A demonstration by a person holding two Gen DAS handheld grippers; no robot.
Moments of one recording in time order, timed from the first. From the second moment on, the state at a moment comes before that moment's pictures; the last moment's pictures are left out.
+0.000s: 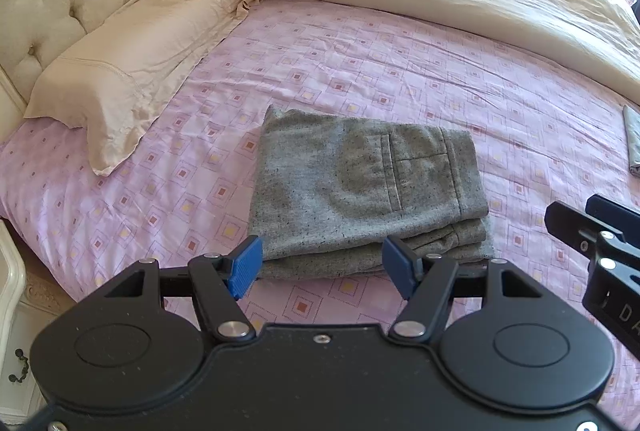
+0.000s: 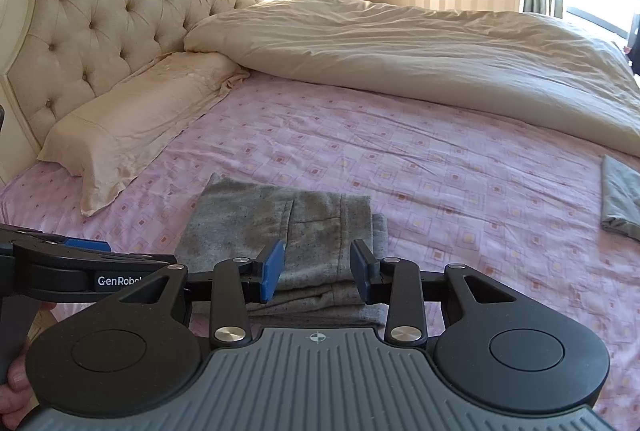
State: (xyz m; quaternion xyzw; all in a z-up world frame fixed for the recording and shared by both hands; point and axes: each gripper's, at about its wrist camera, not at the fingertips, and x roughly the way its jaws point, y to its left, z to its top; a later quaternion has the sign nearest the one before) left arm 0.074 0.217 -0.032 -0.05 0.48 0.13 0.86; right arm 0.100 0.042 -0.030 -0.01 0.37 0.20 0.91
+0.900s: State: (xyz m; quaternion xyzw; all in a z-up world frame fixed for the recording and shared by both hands) left arm 0.071 0.217 -0.037 -0.04 0.49 0.12 0.86; right arm 0.096 0.047 -0.031 0.00 0.38 0.19 0.91
